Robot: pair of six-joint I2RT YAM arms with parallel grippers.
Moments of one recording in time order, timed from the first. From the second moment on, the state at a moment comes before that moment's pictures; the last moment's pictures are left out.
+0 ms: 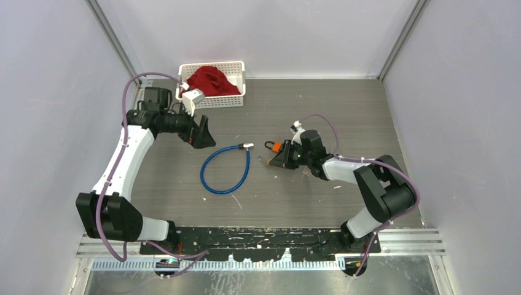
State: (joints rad) left arm -0.09 1.38 1.31 -0.87 0.76 0.34; right arm 0.46 1.56 0.63 0.34 -0.44 0.66
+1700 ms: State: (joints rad) left arm -0.09 1.25 1.26 -0.82 0.71 0.24; right arm 0.44 1.36 0.58 -0.15 0.20 0.57
